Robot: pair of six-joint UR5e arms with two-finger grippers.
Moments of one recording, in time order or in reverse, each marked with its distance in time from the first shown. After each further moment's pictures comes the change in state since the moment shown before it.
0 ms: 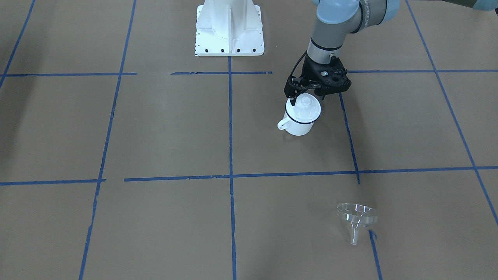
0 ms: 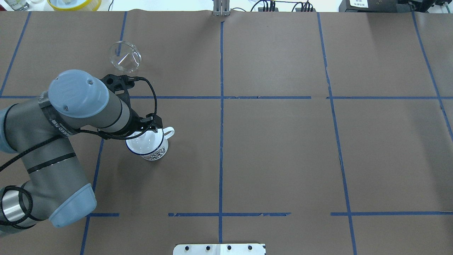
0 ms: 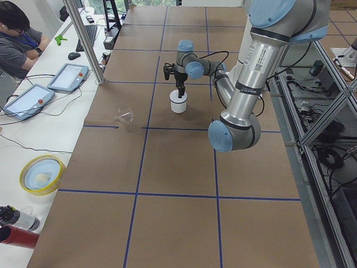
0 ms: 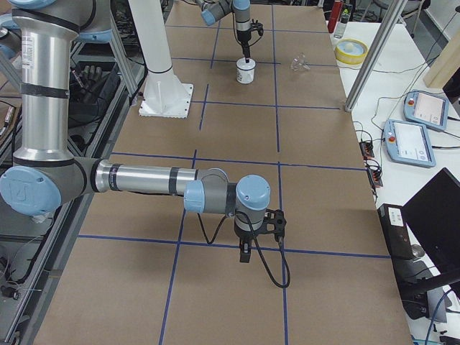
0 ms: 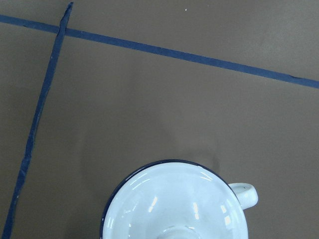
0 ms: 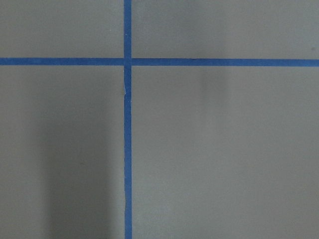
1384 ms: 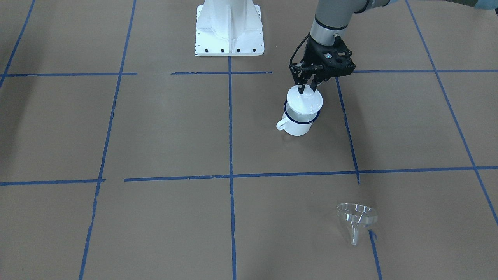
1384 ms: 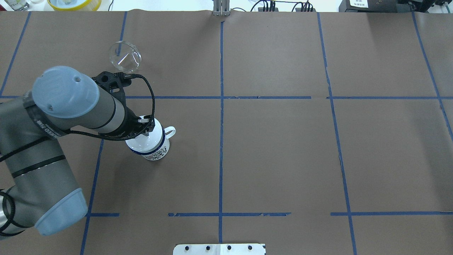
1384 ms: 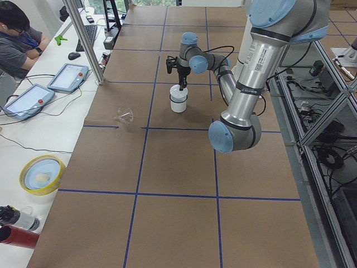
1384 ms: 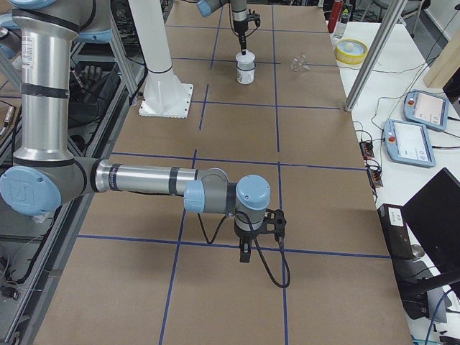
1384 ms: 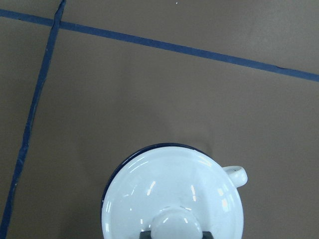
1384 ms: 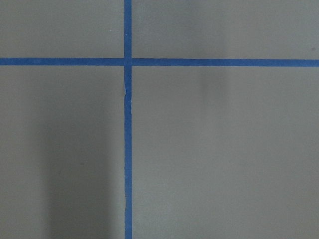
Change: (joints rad) left arm -0.011 0.024 -0.173 0.108 -0.009 0.051; right arm 0.000 0.000 0.000 0.000 0.000 0.000
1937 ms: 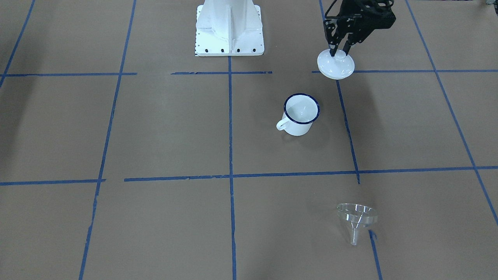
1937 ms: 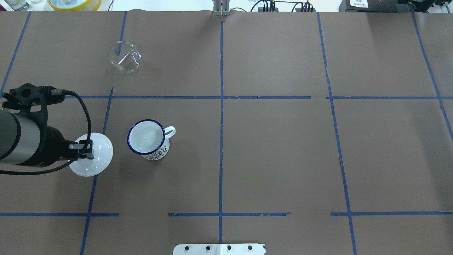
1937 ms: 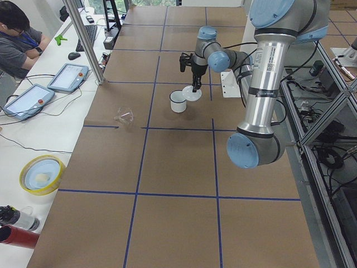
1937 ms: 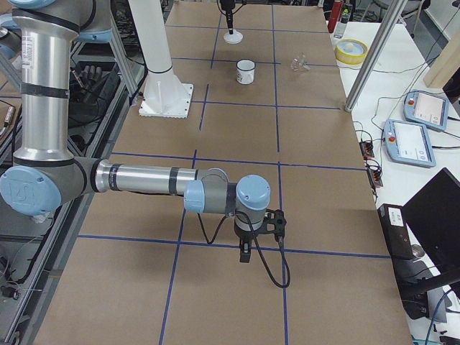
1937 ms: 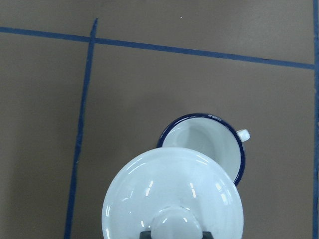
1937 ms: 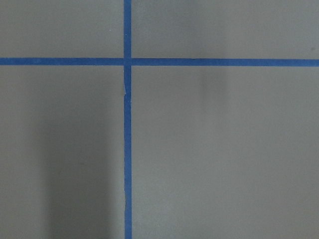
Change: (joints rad) left arm 0.015 0.279 -0.290 0.050 -0.003 0.068; right arm 0.000 0.000 -0.001 0.000 0.000 0.000
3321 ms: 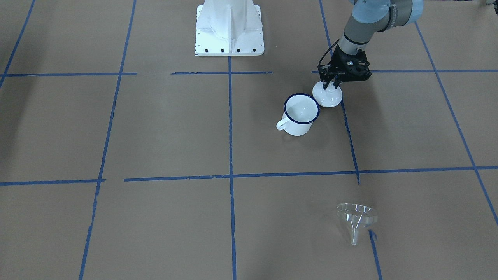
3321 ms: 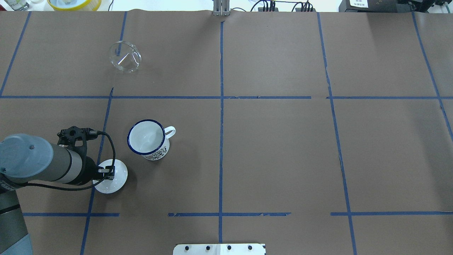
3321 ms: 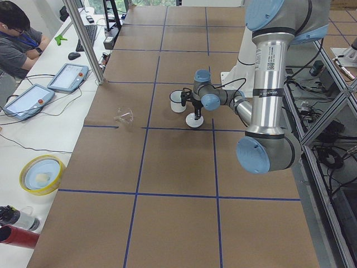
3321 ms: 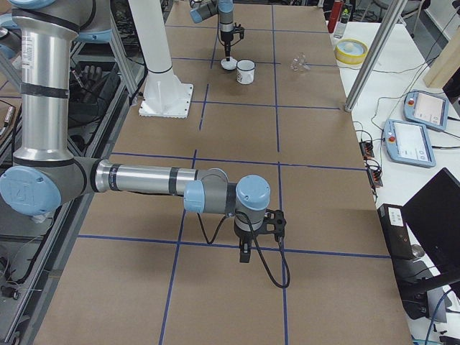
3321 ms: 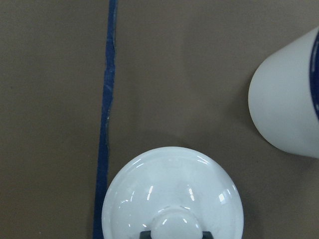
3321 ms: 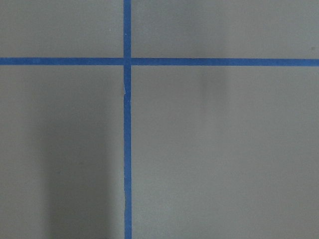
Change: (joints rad) left arm 0.123 0.104 0.400 -0.526 0.012 -0.066; right arm 0.000 0.000 0.000 0.000 0.000 0.000
